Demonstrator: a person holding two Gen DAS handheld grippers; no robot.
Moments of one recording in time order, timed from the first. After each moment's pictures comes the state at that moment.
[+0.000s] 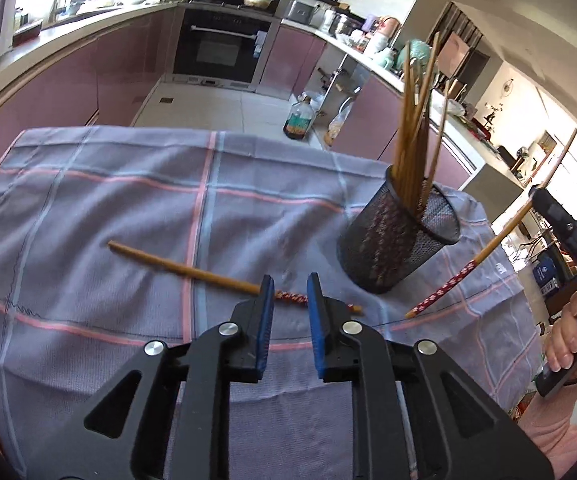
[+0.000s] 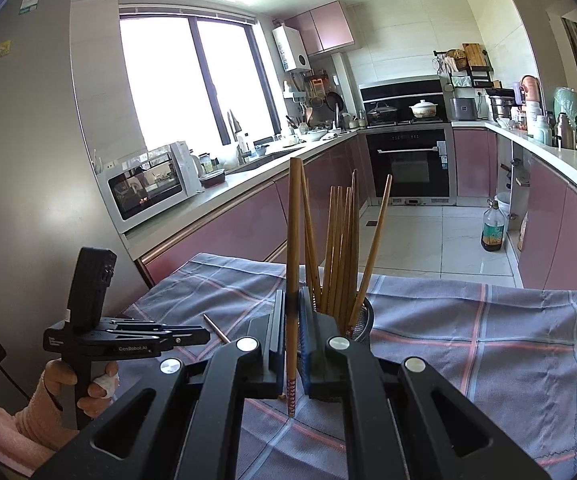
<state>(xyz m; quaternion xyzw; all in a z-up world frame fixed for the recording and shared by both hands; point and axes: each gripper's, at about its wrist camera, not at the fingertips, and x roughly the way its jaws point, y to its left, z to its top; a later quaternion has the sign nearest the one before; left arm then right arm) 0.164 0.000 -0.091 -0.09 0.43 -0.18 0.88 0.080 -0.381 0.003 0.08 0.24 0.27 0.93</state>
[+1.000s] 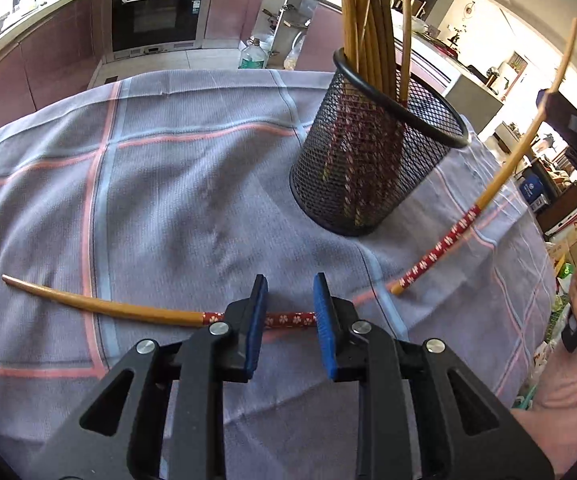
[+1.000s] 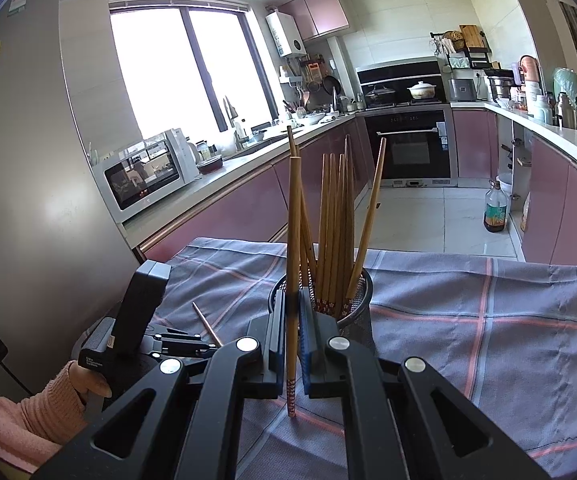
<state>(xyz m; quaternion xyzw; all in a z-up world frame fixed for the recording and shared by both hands) 0.191 -0.063 -0.146 0.00 0.49 -0.27 0.83 0.086 -0.383 -0.015 0.08 0.26 0.28 0.92</state>
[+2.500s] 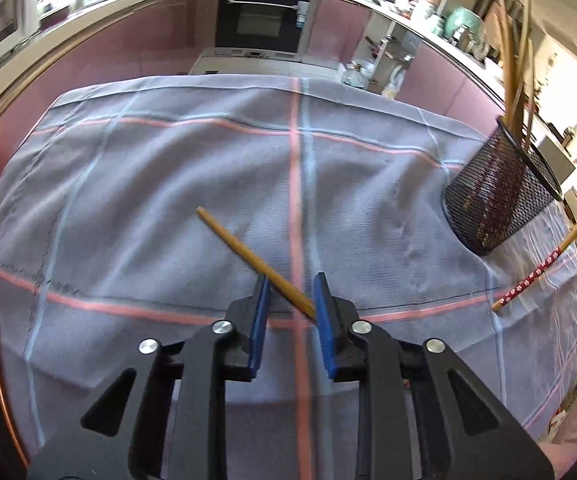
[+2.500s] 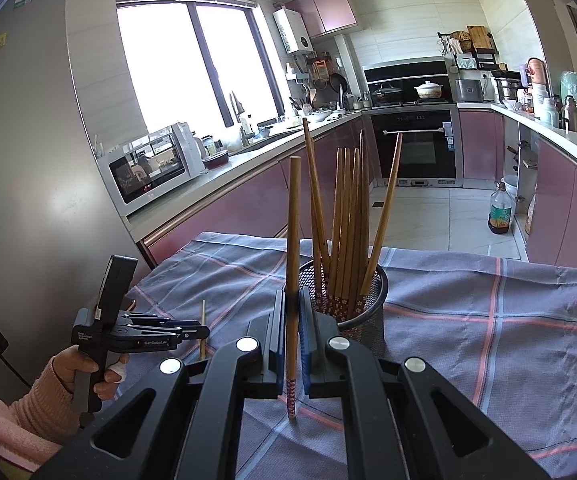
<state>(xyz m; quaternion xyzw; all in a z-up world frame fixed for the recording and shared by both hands) 0.177 0.041 -0.144 -0.04 0.48 -0.12 0.87 0.085 -0.374 -0.018 0.08 0.27 0.28 0.92</state>
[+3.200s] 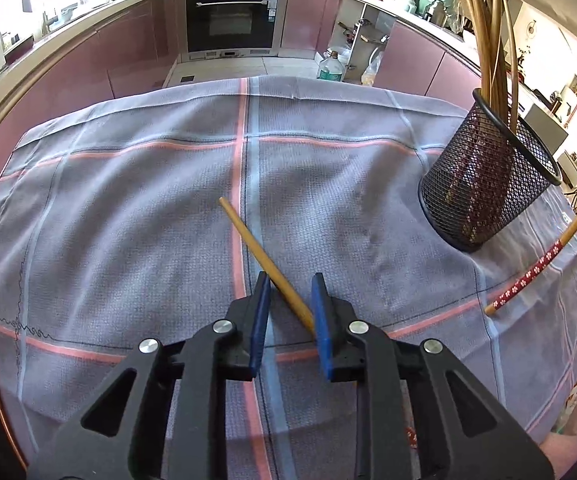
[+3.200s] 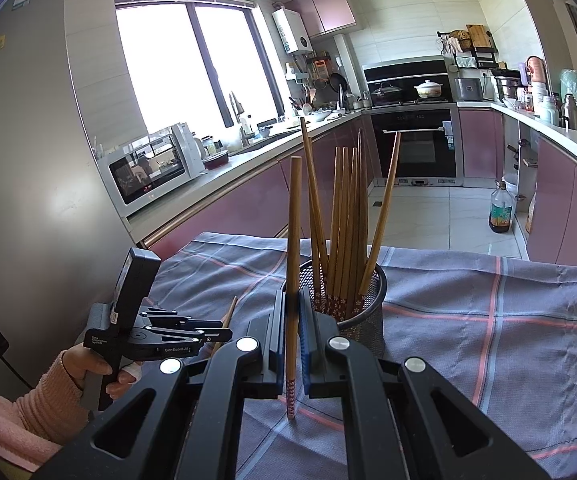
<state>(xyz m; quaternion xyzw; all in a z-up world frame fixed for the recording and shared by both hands) 0.197 0.003 -0.142 0.01 0.48 -0.13 0.86 0.085 -0.375 -0.020 0.08 0.27 0.29 0.92</state>
